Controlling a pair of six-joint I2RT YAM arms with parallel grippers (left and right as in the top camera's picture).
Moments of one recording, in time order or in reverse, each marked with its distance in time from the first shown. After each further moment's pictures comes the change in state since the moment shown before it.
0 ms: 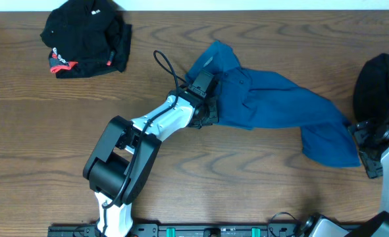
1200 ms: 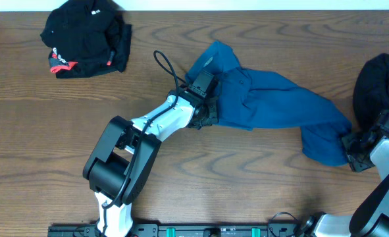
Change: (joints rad) left arm 0.000 0.000 0.003 -0.021 0.000 0.001; right arm -0.031 0.221 -0.157 0.353 -0.093 -0.089
